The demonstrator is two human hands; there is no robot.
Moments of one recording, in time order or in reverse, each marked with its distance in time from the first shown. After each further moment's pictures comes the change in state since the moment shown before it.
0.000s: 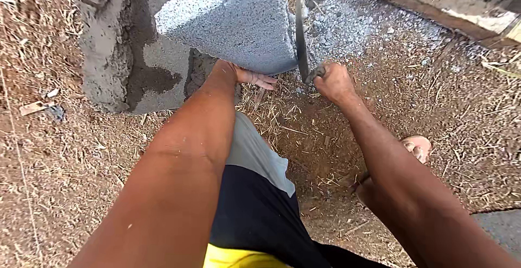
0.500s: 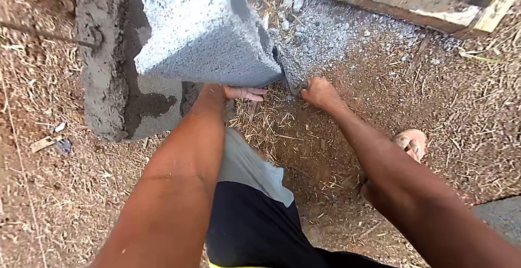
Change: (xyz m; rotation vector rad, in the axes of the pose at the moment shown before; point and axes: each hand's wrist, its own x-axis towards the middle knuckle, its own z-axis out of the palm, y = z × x) left_hand 0.005 -0.004 -0.003 -0.034 -0.012 0.013; right_hand 0.007 0.014 0.013 -0.051 -0.142 0.064
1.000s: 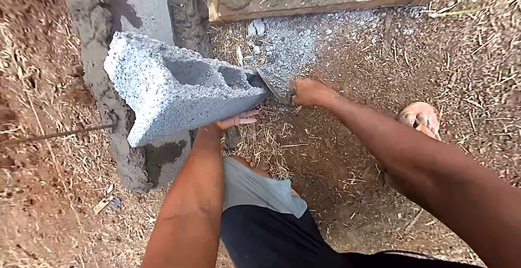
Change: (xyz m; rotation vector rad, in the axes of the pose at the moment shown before) left_hand -0.002 0.002 -0.004 0.020 -0.041 -0.044; right_hand -0.004 0.005 -0.029 0.042 -0.155 -0.009
